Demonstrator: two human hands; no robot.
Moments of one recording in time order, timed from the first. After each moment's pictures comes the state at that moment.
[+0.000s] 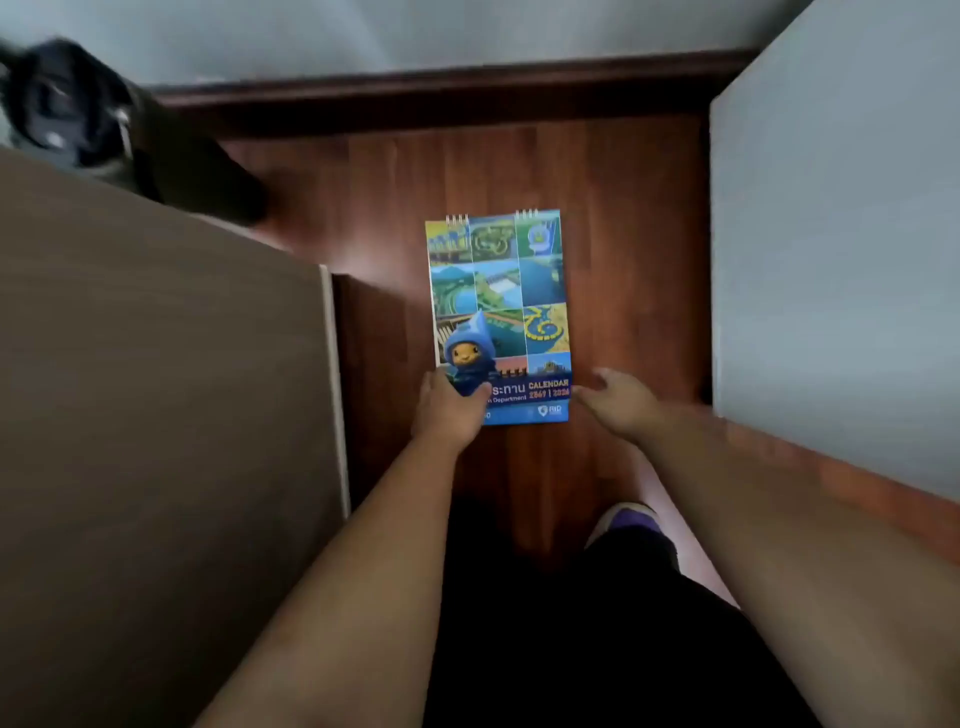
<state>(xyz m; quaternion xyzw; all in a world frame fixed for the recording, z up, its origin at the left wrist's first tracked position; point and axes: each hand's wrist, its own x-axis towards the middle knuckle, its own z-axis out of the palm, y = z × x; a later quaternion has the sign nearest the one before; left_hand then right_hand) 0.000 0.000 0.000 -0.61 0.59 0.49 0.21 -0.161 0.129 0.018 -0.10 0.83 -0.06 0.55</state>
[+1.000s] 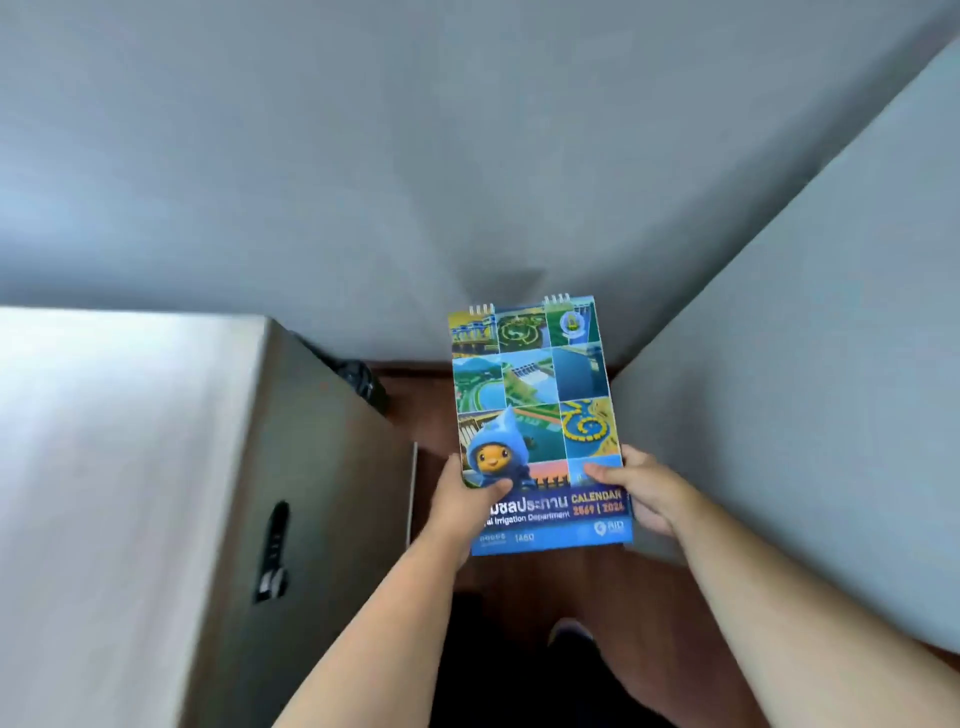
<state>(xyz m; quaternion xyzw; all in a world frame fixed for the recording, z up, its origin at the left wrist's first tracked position) -0.020 -0.019 0.467 -0.59 0.47 0.65 0.01 -0.206 0.098 0.462 0.05 0.65 -0.45 0.61</state>
